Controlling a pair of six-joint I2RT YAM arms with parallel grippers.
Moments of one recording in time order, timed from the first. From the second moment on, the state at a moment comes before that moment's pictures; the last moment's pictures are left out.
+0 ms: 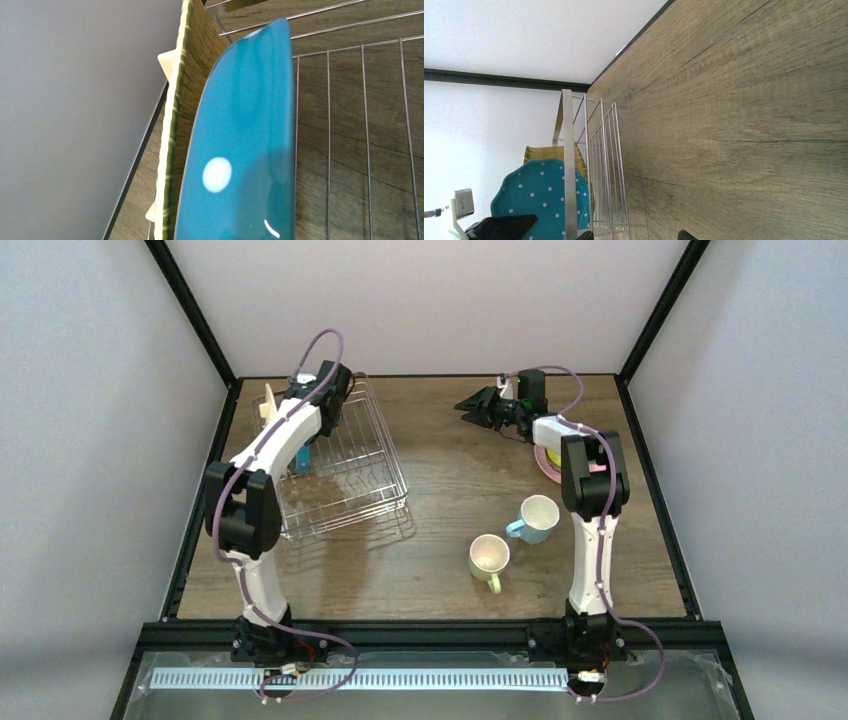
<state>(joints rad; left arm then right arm) -0.27 1.91 1.69 -0.95 -0.81 -0.34 0.15 2.24 1.55 0.19 -0.79 0.97</state>
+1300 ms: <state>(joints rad) -0.26 1.94 1.67 -0.85 -0.72 -0.34 0.14 2.25 1.54 0.21 -0.80 0.97</state>
